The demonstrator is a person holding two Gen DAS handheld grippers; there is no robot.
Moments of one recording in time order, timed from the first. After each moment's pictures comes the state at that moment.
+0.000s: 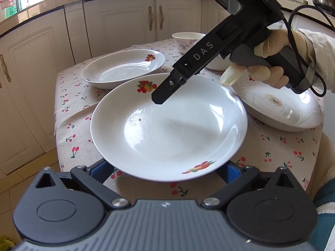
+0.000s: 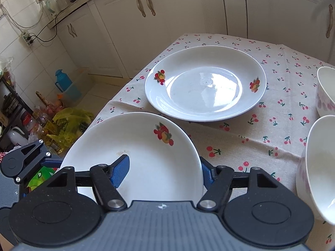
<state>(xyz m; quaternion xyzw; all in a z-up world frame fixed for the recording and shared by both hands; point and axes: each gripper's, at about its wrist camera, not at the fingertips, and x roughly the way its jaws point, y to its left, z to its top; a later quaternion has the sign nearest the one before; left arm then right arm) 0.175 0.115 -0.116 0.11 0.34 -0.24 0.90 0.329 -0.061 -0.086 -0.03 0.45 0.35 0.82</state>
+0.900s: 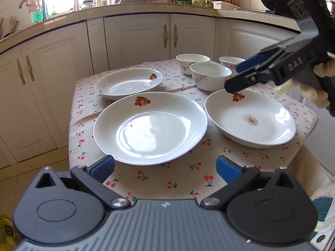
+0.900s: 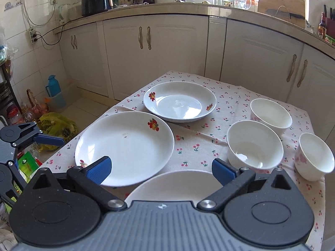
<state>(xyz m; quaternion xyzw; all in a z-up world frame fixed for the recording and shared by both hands) 0.104 0.087 -0.079 0.07 0.31 -0.17 0.93 0.206 -0.144 -0.021 -0.10 0.33 0.30 0.89</state>
